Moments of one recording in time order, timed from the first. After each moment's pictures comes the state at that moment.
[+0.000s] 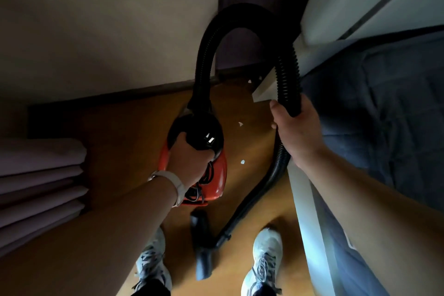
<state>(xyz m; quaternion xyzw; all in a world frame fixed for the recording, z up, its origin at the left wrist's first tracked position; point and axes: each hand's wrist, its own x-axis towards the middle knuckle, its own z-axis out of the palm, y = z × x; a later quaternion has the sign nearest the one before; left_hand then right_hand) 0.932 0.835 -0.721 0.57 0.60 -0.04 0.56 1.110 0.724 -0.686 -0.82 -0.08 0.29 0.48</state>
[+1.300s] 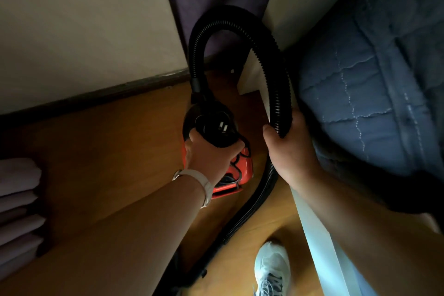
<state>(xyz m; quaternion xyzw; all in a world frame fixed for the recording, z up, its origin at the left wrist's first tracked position) 1.006 0.774 -0.822 0.62 0.59 -0.05 0.51 1.117 0.664 -0.803 -0.88 -0.08 0.22 0.40</state>
